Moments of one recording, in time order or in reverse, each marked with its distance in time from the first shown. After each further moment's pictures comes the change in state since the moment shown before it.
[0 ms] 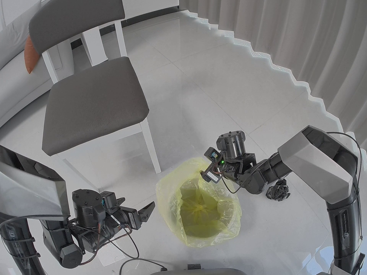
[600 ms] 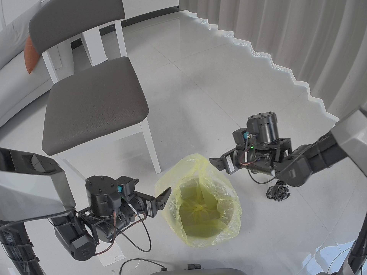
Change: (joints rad) left arm -0.071 -0.031 -0.202 0.112 0.051 0.153; right arm -0.014 -0.350 0.280 0.058 0.100 0.464
